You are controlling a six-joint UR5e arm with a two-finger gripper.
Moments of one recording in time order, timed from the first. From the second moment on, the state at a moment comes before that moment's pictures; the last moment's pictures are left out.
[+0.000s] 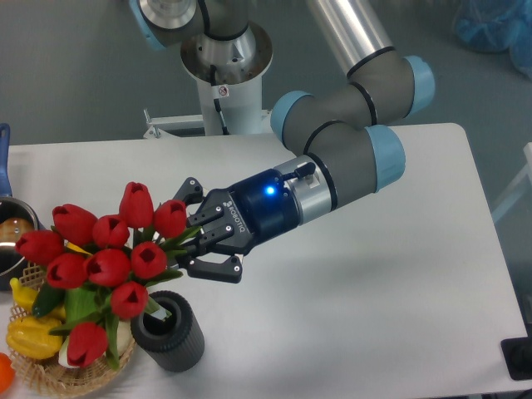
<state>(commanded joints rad) 2.49 -2.05 -1.44 -0.87 -0.06 1.14</state>
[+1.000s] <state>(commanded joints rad) 2.49 -2.08 -1.59 -0.87 -0.05 1.33</state>
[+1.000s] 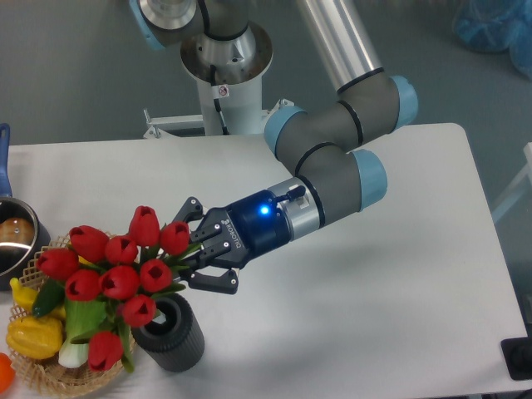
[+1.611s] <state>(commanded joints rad) 2.48 -2.10 -1.68 -0.87 -0.04 1.48</state>
